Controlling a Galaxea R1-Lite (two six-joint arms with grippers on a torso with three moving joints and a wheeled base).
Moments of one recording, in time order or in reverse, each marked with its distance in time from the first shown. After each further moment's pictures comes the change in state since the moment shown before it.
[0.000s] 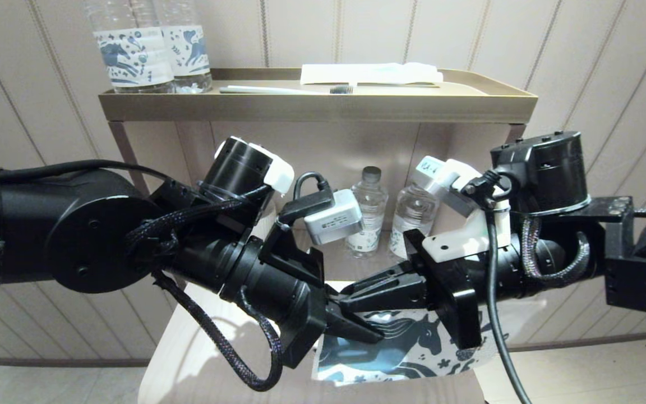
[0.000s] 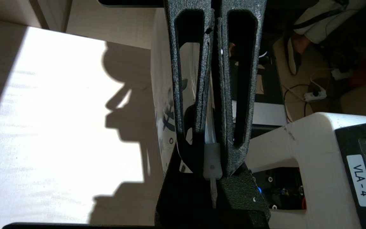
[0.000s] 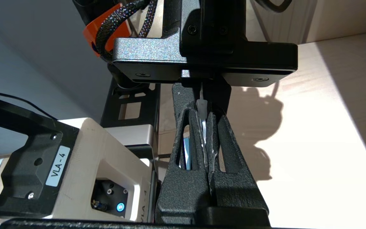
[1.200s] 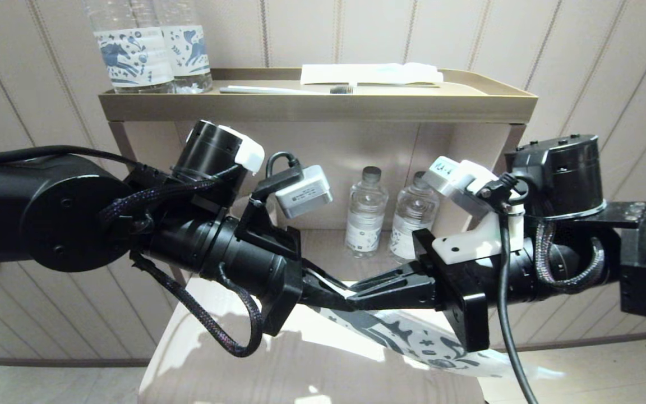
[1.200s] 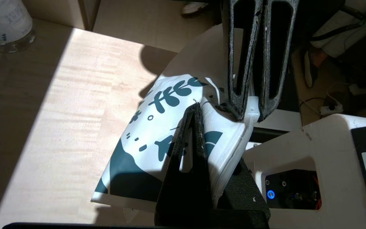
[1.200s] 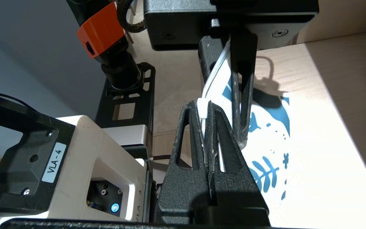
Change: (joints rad) left arm 0.100 -0.023 -0.006 -0.003 0.000 0.003; right arm -0.017 -0.033 0.043 -0.021 -0.013 -0.016
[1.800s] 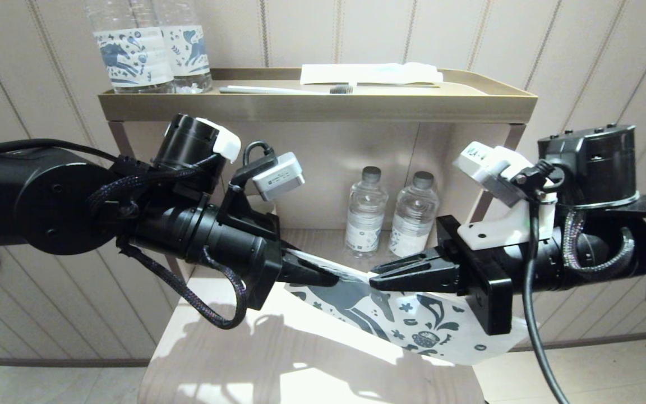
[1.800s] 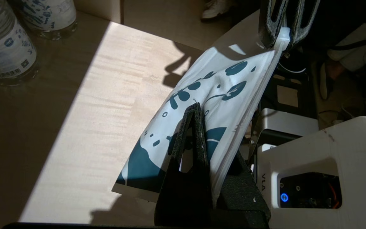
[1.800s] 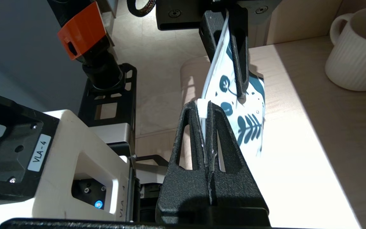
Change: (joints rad) left arm 0.082 -0.001 -0.002 0.000 0.004 0.003; right arm -0.083 -0.044 0.015 -0.004 0.005 -0.029
